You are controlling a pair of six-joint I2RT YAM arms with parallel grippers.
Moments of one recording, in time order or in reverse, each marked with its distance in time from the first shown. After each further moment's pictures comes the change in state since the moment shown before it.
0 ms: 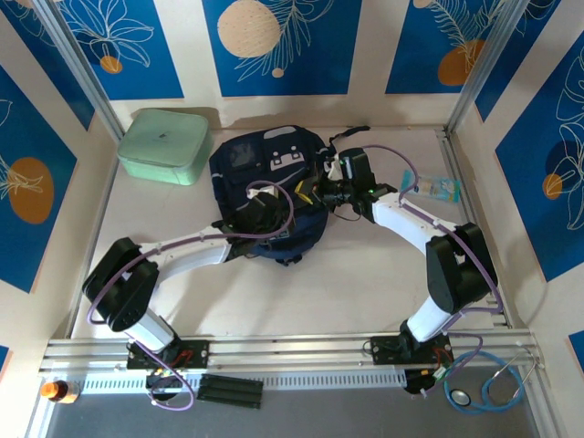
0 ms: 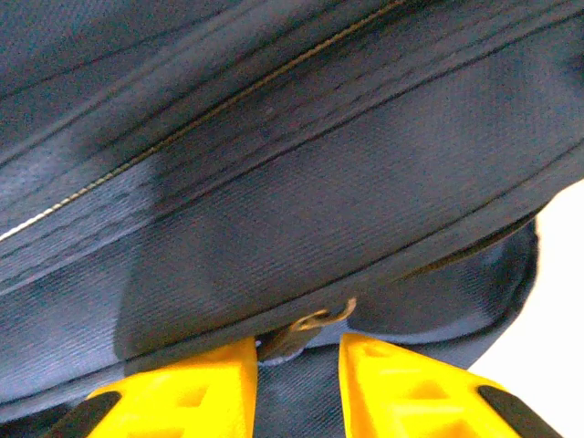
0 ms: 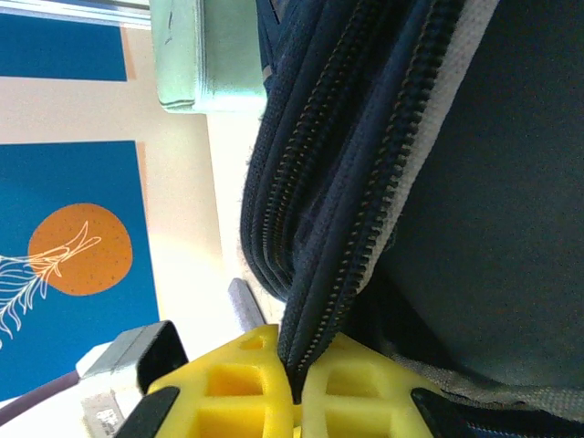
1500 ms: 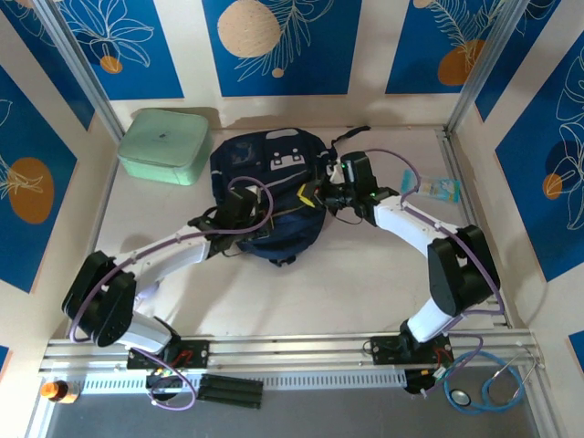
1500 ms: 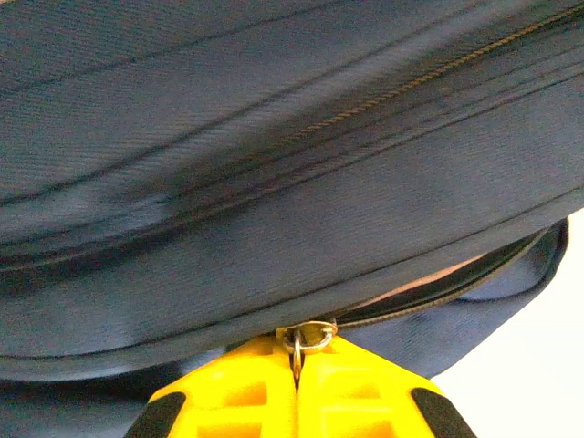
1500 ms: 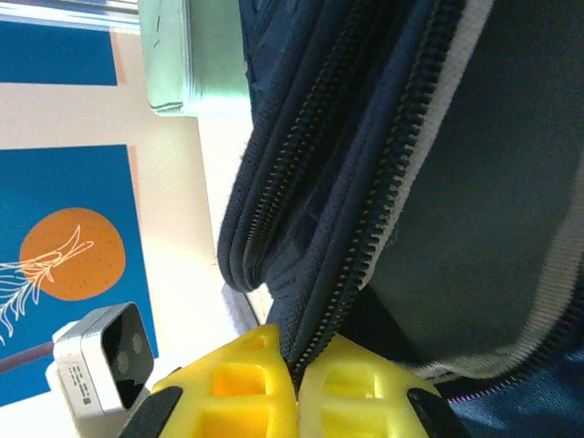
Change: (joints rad) left arm 0.143 -0.135 -0.047 -0.186 0.168 0.111; right arm -0.024 -0.027 -0.053 0.015 0.018 0.007
